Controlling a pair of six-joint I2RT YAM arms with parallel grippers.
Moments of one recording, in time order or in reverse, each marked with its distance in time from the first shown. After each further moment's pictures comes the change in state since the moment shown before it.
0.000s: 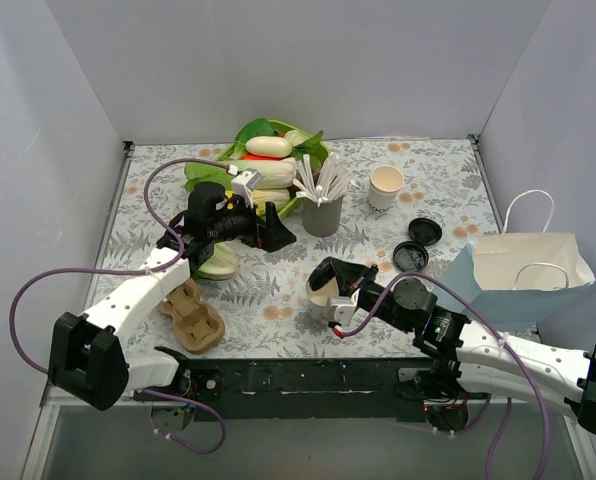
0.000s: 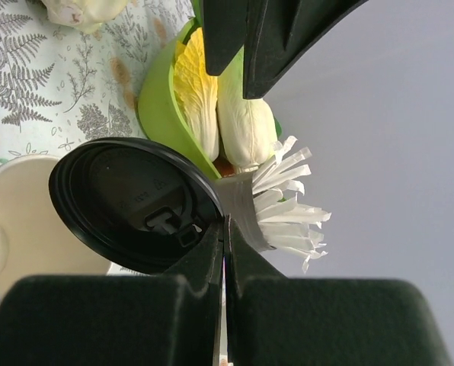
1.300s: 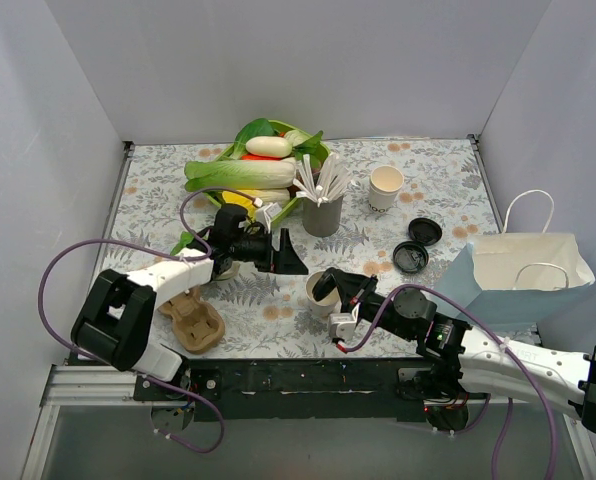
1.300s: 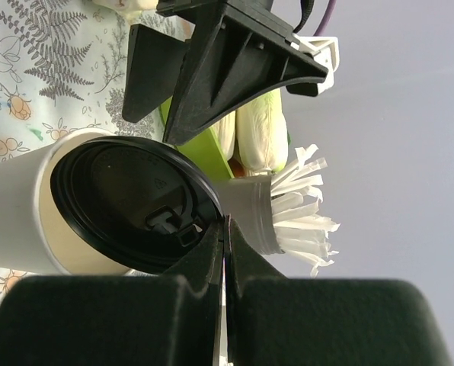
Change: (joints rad) left arm -0.048 0.217 -0.177 0.208 0.240 -0.180; right arm 0.032 -0.061 -0.100 -0.003 -0.022 -0.109
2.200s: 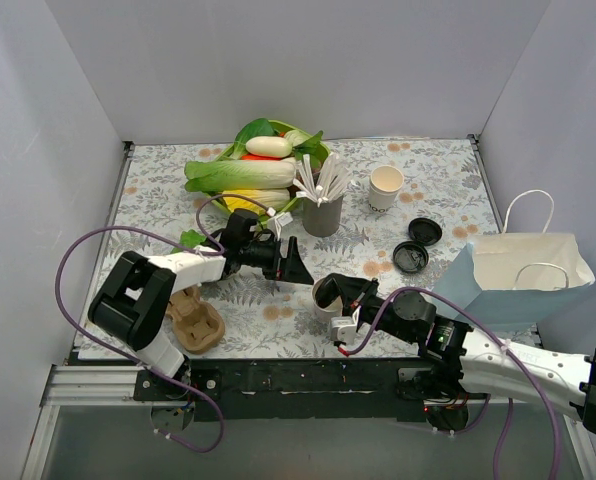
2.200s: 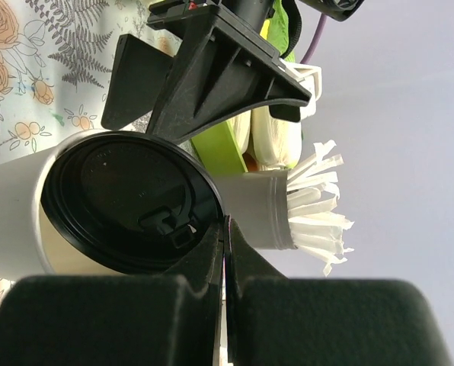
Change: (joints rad) left arm -0.032 0.138 0.007 0.048 0.093 -0.002; right arm 0.005 -0.026 -0.024 -0.042 0.000 -0.006
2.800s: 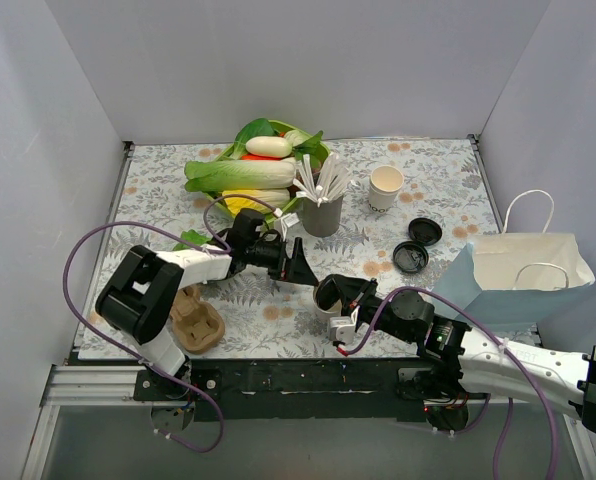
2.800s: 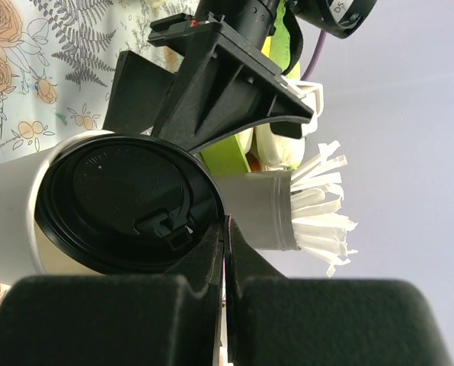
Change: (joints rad) left arm -0.025 0.050 0.026 0.048 0.032 -0.023; right arm 0.000 0.021 0.000 0.009 0.000 0.001
